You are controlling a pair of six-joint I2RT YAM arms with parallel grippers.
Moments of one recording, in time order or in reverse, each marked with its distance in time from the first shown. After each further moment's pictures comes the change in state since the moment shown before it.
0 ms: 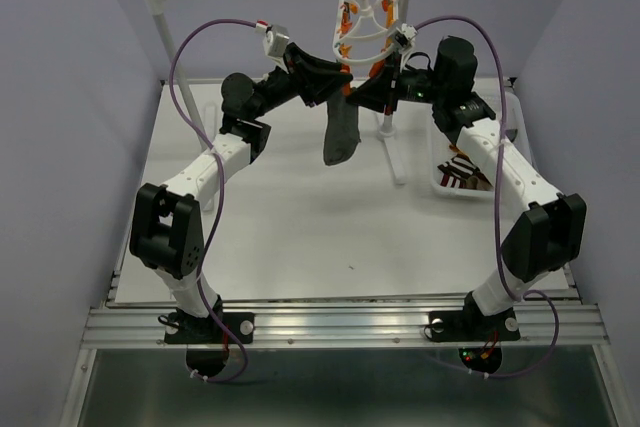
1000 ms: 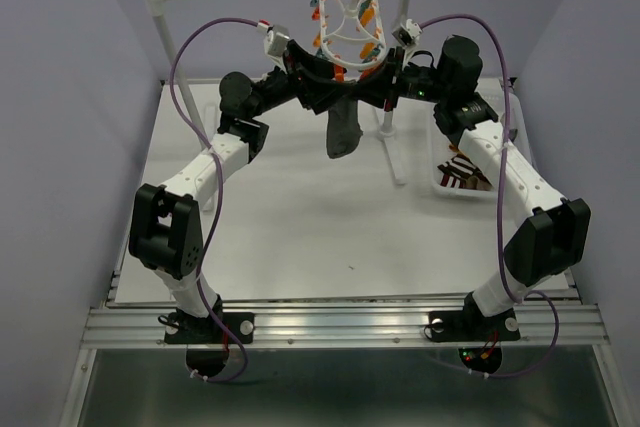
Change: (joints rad) left arm 0.016 -0.007 0.000 -0.014 0.061 -0.051; right arm 0.010 -0.041 -0.015 0.052 0.069 -0.030
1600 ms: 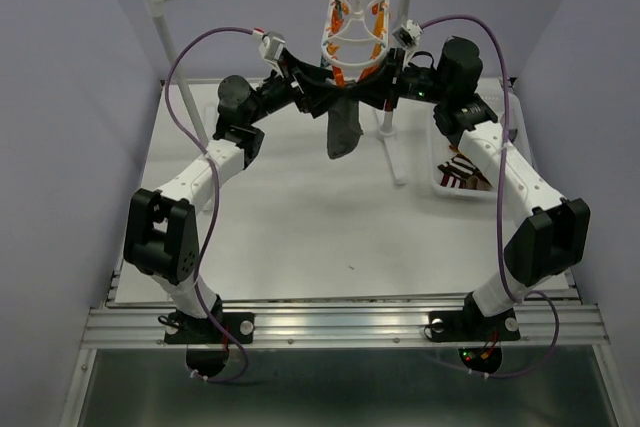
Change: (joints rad) left arm 0.018 -0.029 -0.060 -0.065 -0.057 0.014; right arm 0.000 0.000 -0.011 0.018 0.023 0.023
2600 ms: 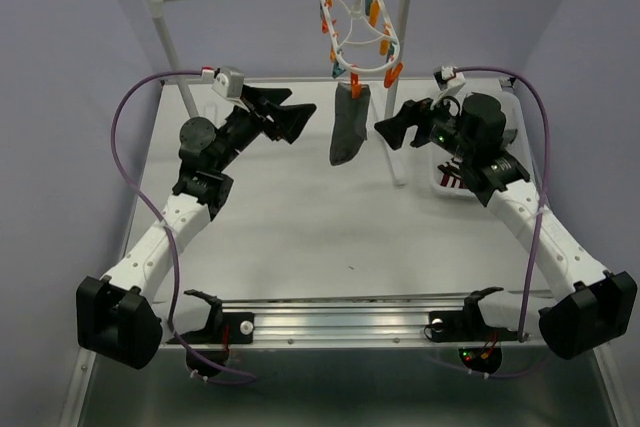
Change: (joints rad) left arm 0.012 -0.482 -0.344 -0.276 -0.339 0.214; right arm 0.006 -0.398 -0.417 -0.174 0.584 0.030
